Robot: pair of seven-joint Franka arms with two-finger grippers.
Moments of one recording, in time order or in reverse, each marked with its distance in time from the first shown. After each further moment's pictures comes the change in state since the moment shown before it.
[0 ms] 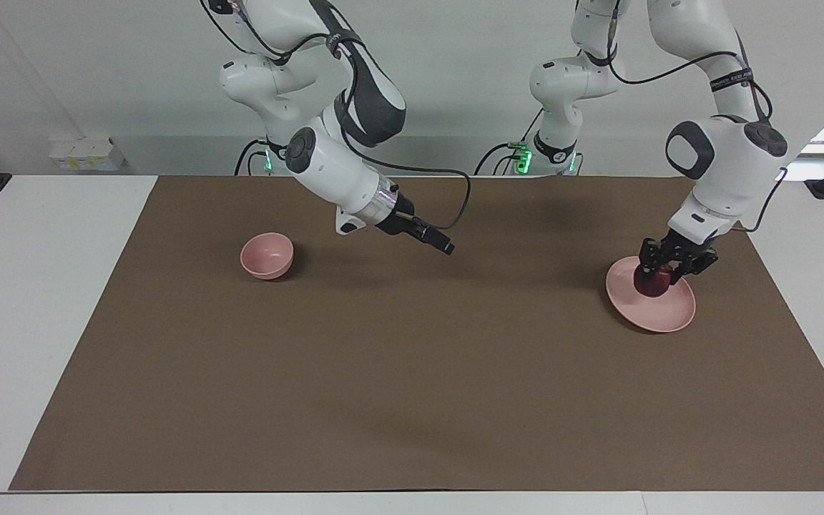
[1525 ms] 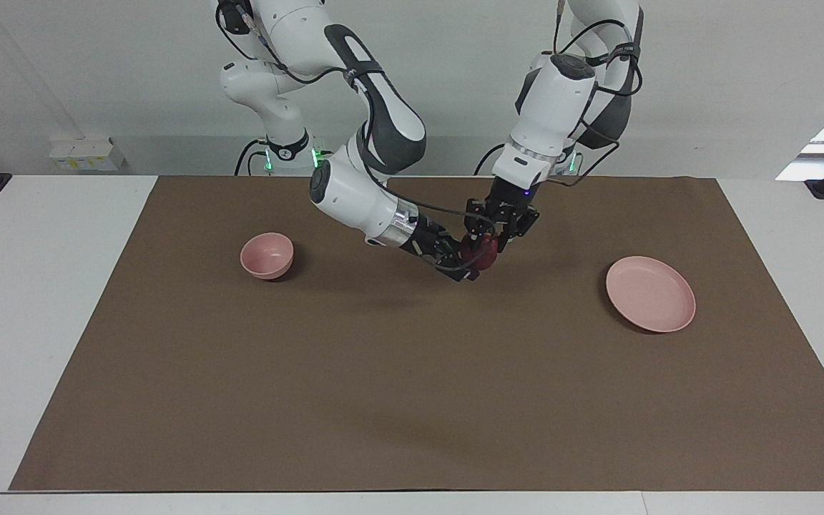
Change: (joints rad) left arm -0.599 -0.017 -0.011 0.105 -0.048 0.133 -0.888; right arm 0.054 0.133 -0.005 0.065 0.261 0.116 0.159
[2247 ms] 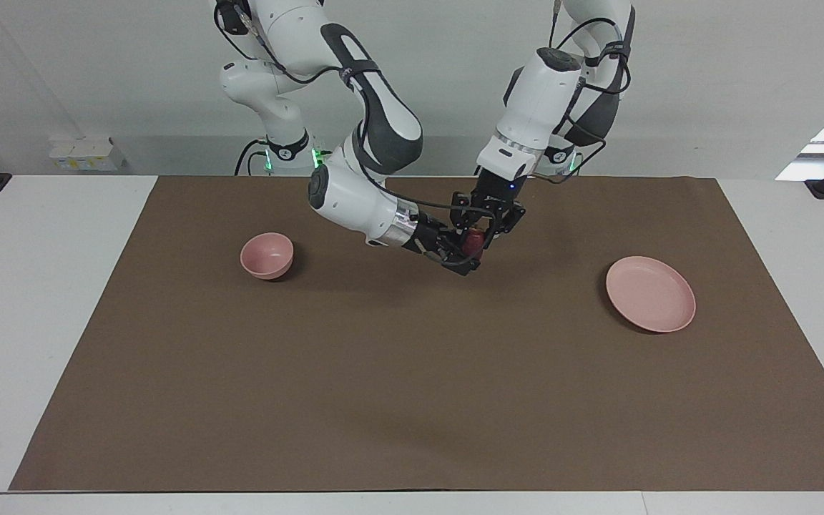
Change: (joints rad) left arm -0.029 0.003 -0.002 0.004 0.000 0.030 -0.009; right arm -0.011 0.001 0.000 0.016 0.000 -0.074 -0.040
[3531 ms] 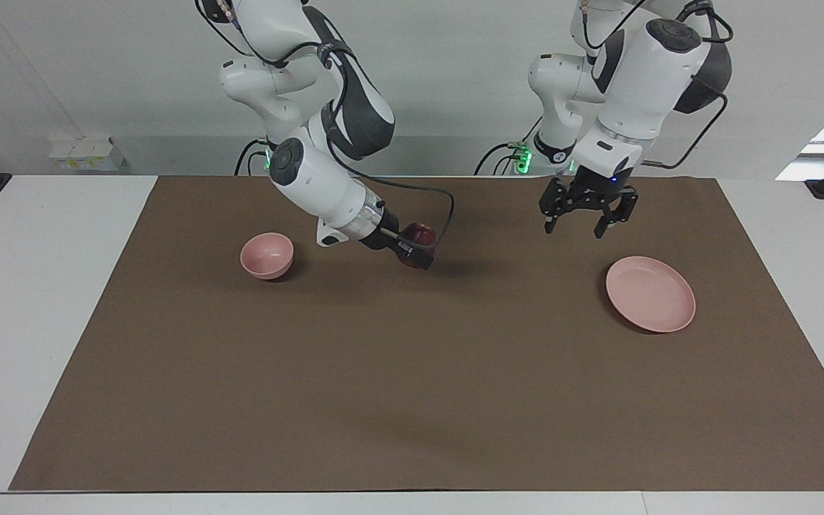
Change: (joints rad) left arm 0.257 -0.020 0.038 0.222 0.142 -0.473 0.435; right arm -0.105 -0.096 -0.010 0.010 -0.495 -0.157 -0.127
